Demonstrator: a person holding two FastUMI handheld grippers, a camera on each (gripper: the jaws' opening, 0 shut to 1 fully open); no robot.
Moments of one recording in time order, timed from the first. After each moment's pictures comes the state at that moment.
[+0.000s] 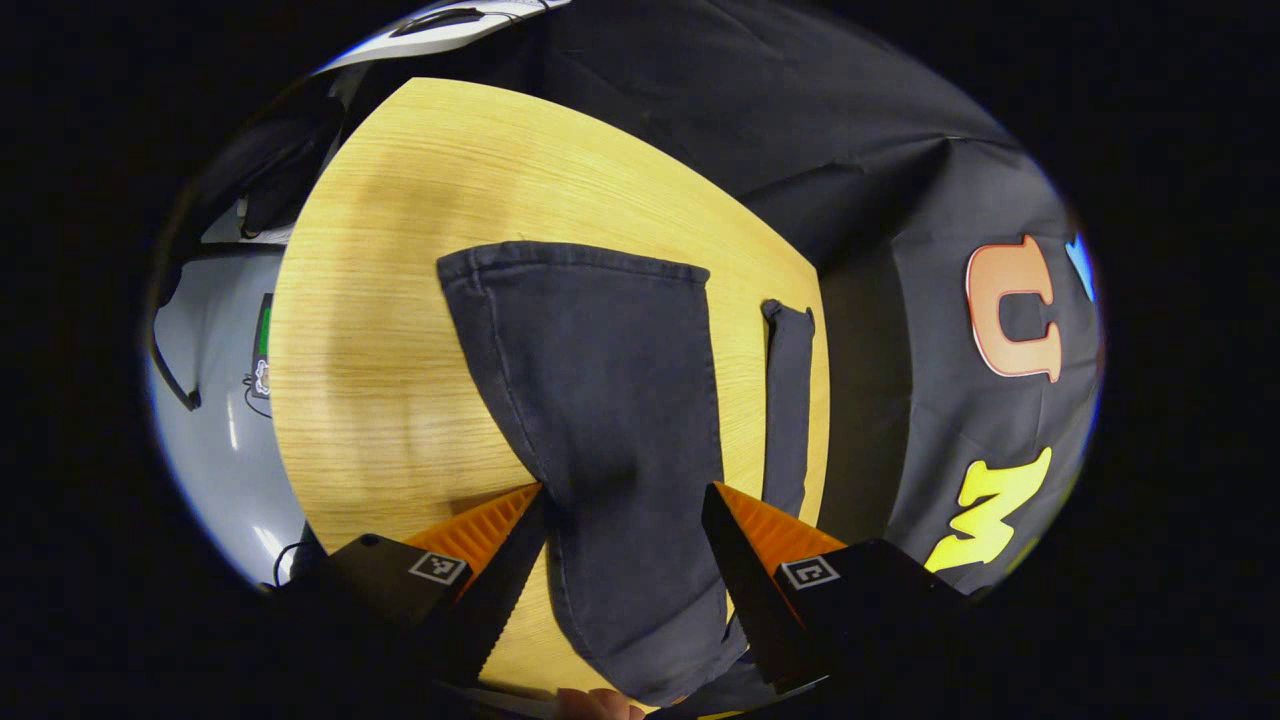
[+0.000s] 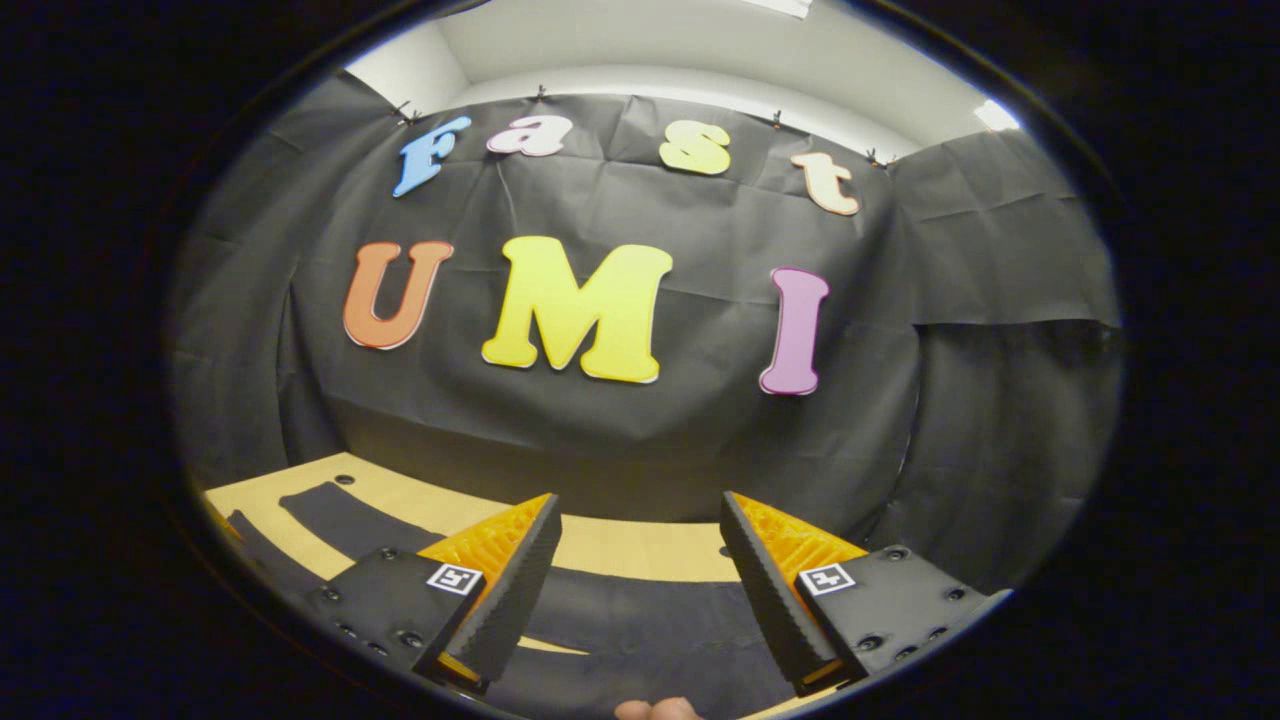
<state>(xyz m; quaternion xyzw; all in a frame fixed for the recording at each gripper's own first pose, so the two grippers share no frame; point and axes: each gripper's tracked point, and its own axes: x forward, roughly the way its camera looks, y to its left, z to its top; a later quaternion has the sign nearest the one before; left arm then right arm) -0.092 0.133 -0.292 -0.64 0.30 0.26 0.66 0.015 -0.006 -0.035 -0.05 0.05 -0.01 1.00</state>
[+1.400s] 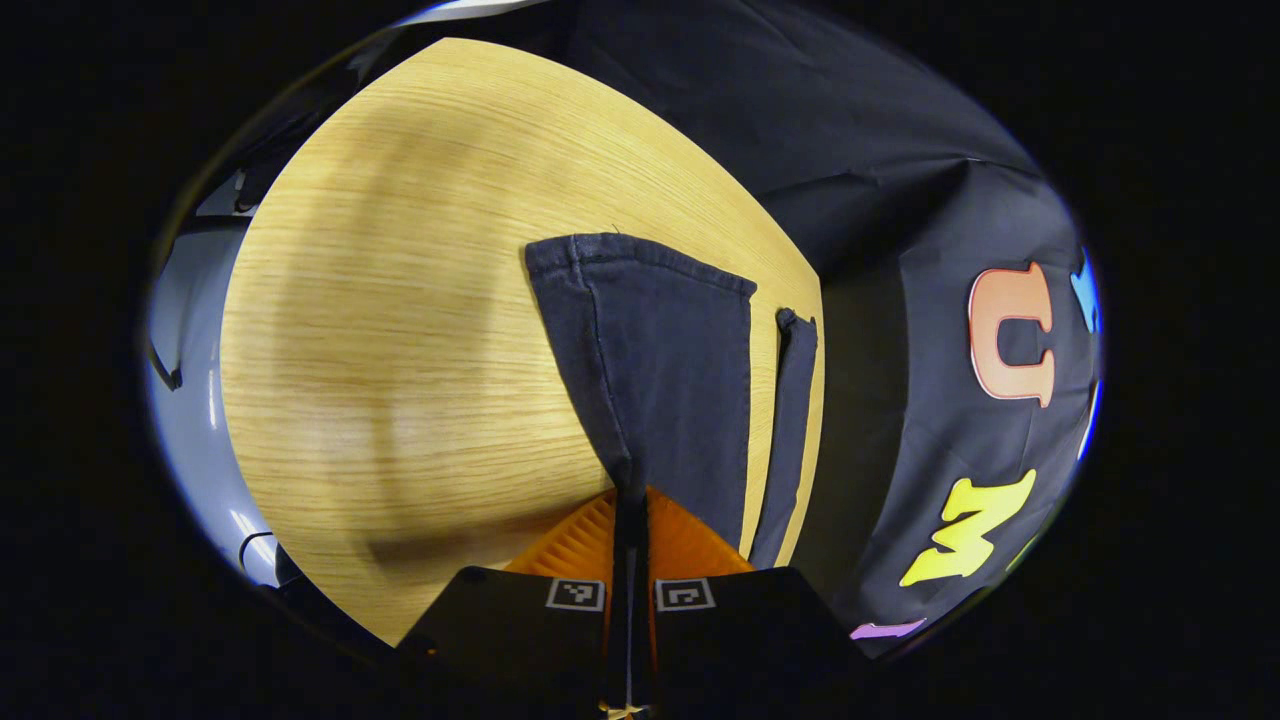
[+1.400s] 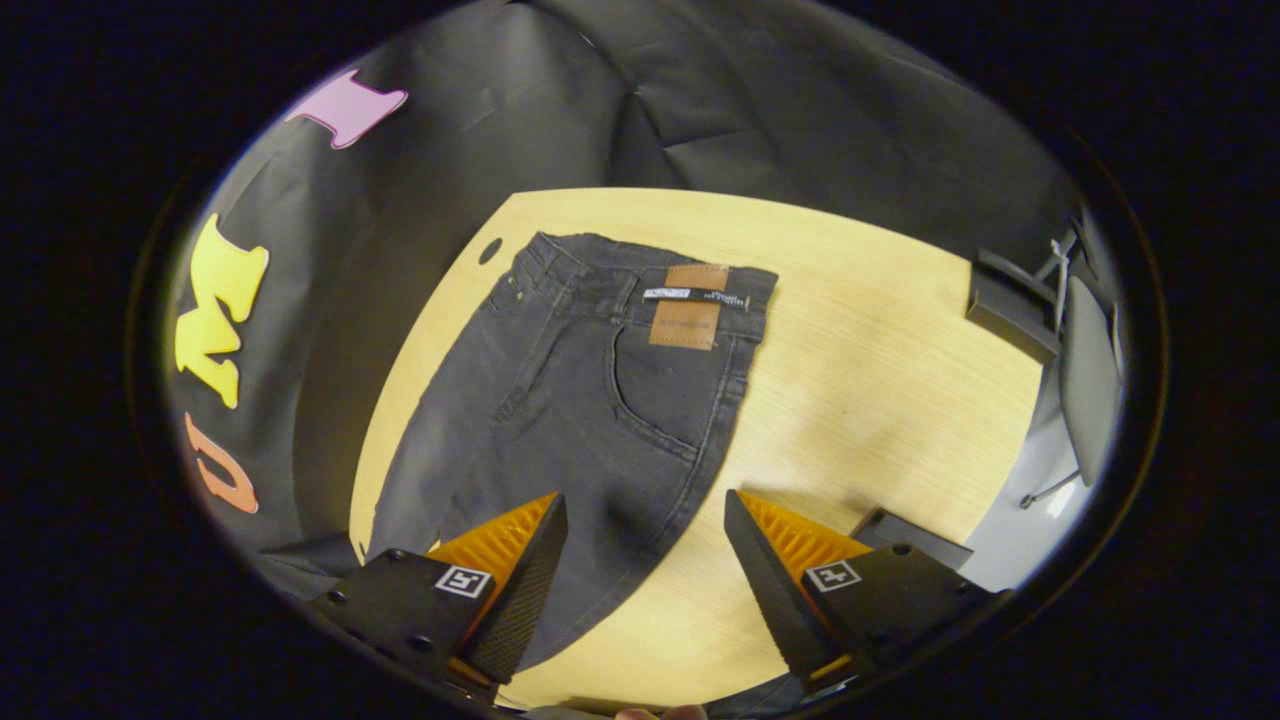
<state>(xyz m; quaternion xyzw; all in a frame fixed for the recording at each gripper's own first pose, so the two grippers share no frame) -0.094 0.133 -0.313 -0.68 0.29 0.25 0.63 -0.071 -0.167 -0.284 0.40 0.48 -0.22 0.75</state>
